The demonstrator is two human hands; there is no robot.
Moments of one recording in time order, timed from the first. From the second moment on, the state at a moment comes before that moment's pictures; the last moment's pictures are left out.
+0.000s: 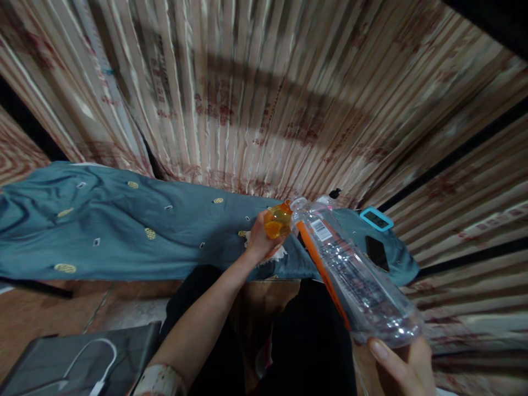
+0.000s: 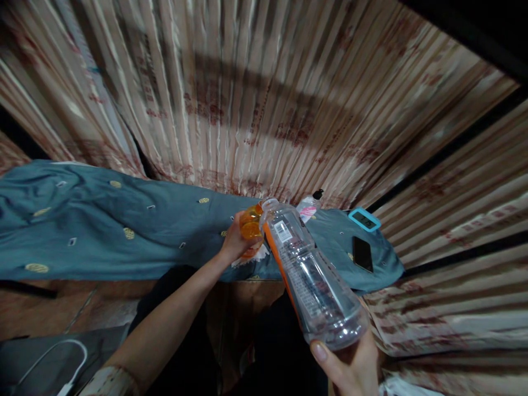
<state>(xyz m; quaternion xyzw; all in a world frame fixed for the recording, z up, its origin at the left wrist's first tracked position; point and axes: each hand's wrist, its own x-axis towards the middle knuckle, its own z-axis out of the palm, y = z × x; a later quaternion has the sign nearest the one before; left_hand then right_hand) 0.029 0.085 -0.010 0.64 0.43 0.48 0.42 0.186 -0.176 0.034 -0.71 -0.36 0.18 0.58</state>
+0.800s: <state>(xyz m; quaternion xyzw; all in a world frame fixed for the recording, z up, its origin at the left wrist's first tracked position) 0.030 0.085 -0.013 0.64 0.43 0.48 0.41 0.185 -0.175 0.038 -0.71 -0.37 0.19 0.57</state>
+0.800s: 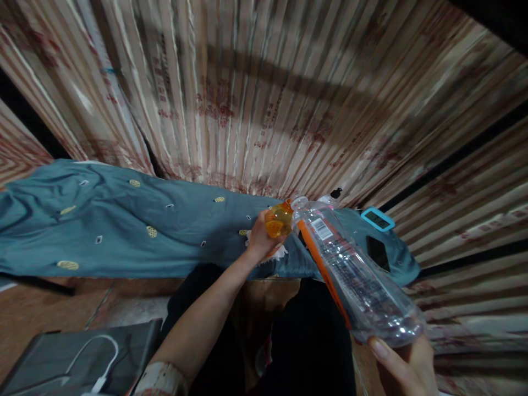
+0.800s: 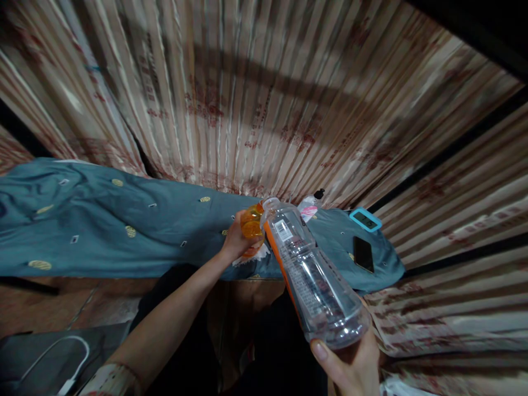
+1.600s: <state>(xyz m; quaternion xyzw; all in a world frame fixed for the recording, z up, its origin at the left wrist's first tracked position) 0.030 0.085 -0.013 0.64 0.44 0.47 0.42 0.187 -0.179 0.035 -0.72 -0.37 0.20 0.56</state>
